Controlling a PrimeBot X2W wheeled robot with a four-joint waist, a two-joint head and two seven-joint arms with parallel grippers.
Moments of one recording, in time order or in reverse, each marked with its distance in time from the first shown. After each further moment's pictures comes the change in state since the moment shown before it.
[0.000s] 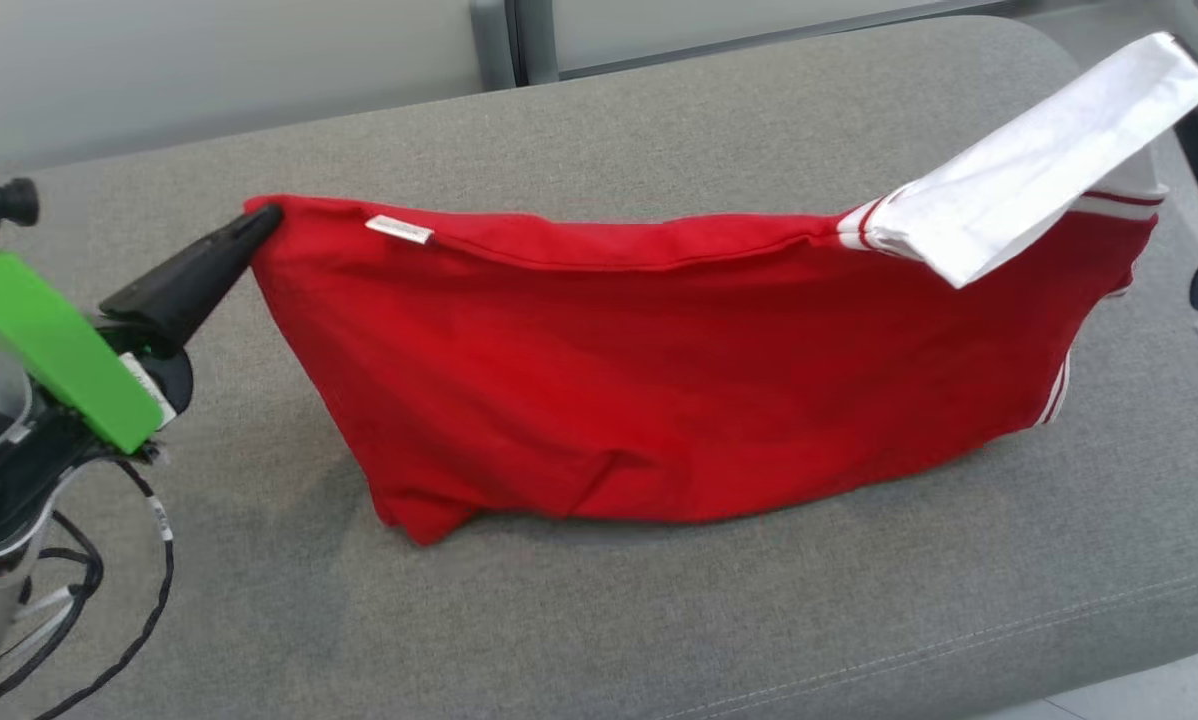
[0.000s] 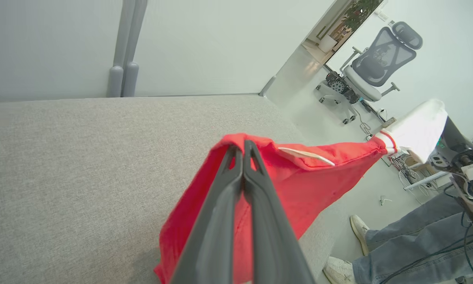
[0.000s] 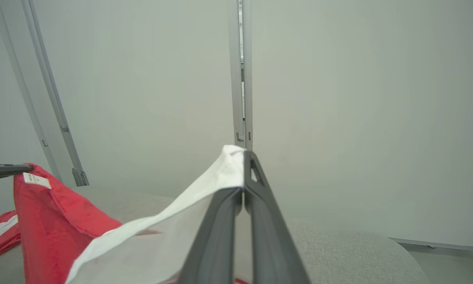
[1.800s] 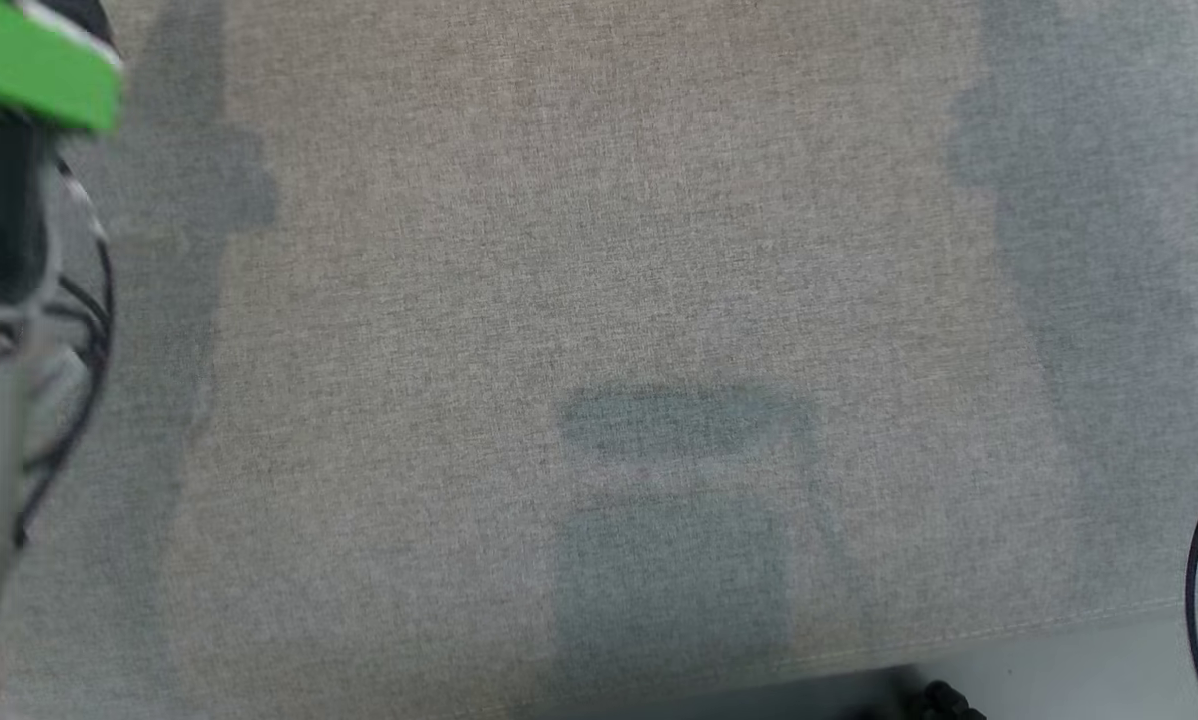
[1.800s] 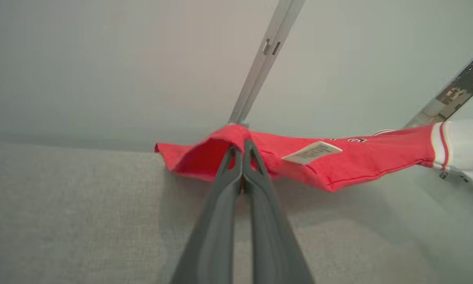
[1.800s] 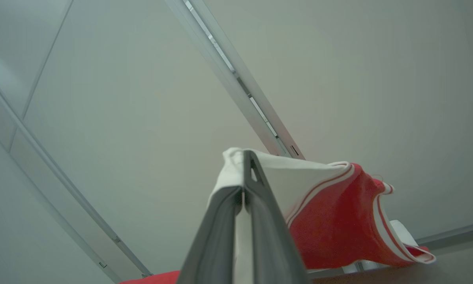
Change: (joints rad) left arm -0.436 -0.136 0.020 0.050 0.403 0.207 -0.361; right arm -0.616 0.321 0.002 0.007 0.218 -0.256 0.006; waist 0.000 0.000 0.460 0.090
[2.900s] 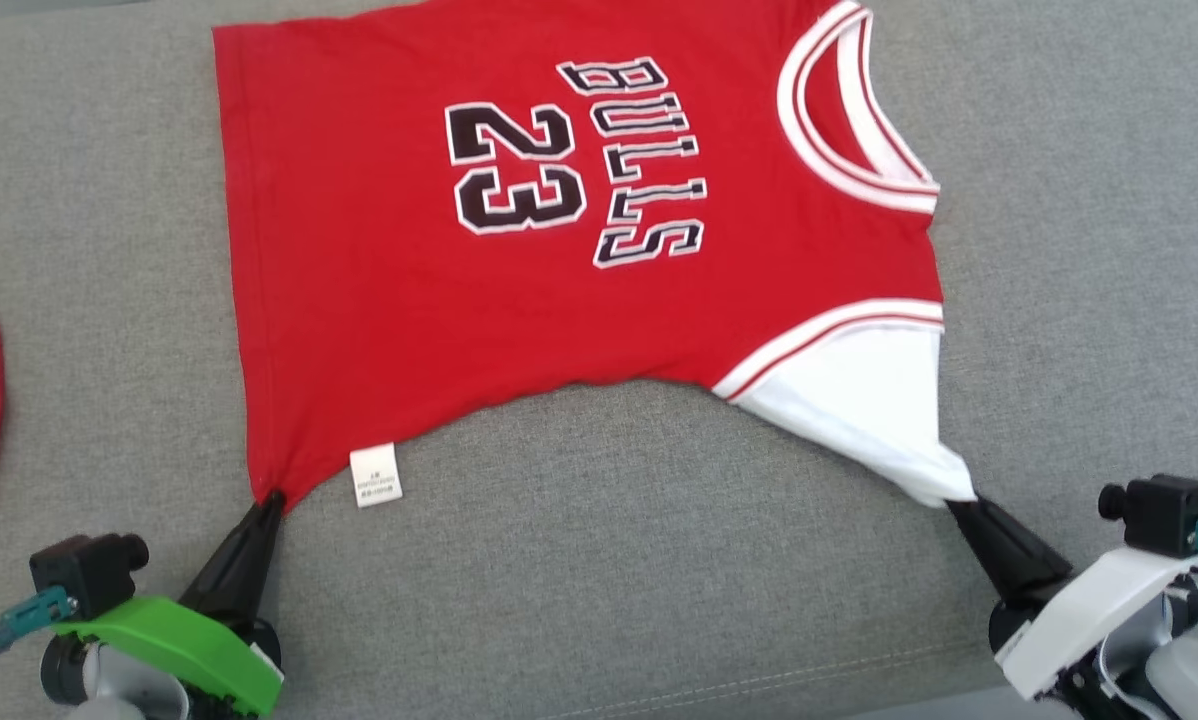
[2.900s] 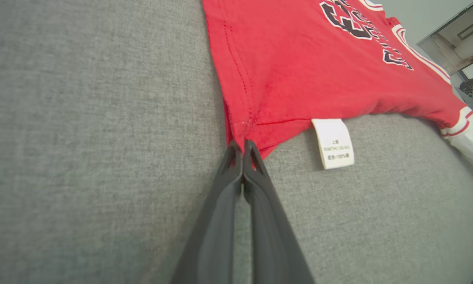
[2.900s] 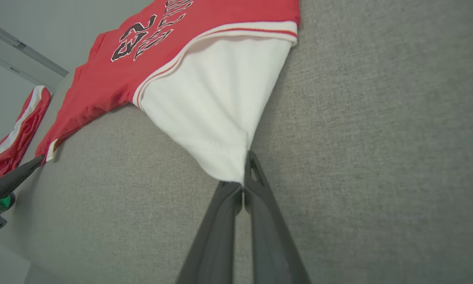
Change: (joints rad) left arm 0.806 0.012 -0.153 0.283 -0.030 -0.190 -0.264; right arm 0.969 -0.158 0.272 0.244 -0.121 0.229 -0.108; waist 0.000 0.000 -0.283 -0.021
